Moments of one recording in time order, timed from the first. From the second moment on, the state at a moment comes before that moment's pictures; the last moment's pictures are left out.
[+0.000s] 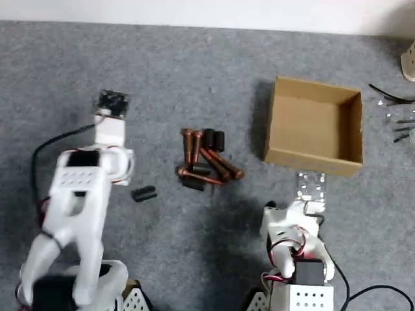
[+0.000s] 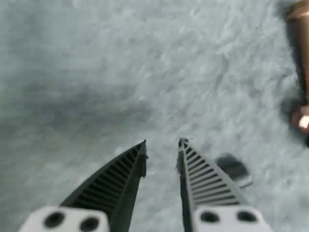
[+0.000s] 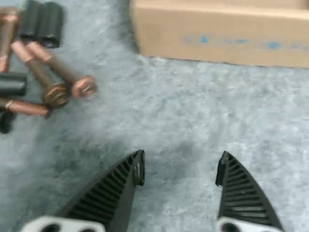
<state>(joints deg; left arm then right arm) -7.2 -22.9 47.9 48.4 -4.6 -3.6 -104.6 96.0 62.2 -1.9</state>
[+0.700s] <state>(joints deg) -4.2 -17.7 53.0 38.5 0.0 0.5 -104.5 93.8 64.1 12.0</state>
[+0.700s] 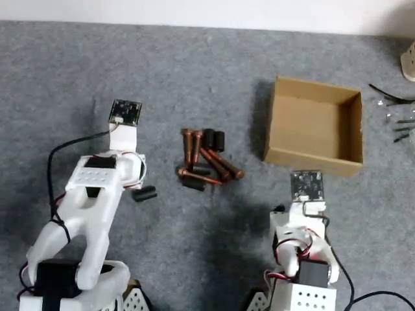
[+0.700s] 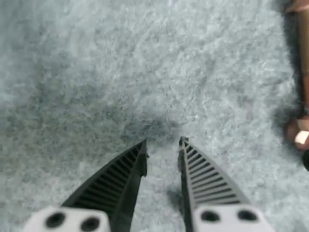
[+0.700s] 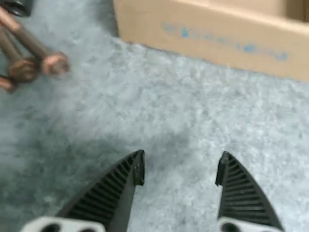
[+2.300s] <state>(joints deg) -4.8 -17.5 53.0 38.5 0.0 -28.5 16.4 4.7 52.9 -11.8</state>
